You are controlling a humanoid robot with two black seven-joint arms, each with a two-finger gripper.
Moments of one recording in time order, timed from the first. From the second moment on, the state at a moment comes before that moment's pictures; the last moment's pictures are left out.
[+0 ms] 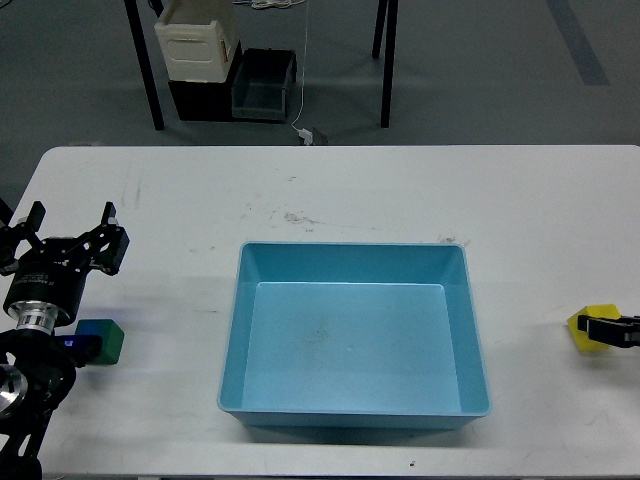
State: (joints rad) left arm 0.06 0.16 -1.50 -1.41 -0.39 -0.23 -0.05; right arm 0.47 -0.98 0.56 1.32 -1.58 0.29 0.29
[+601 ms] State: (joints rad) left arm 0.06 0.16 -1.51 -1.41 -0.39 -0.23 -0.05; right arm 0.98 -1.15 0.62 1.44 -1.74 0.45 0.49
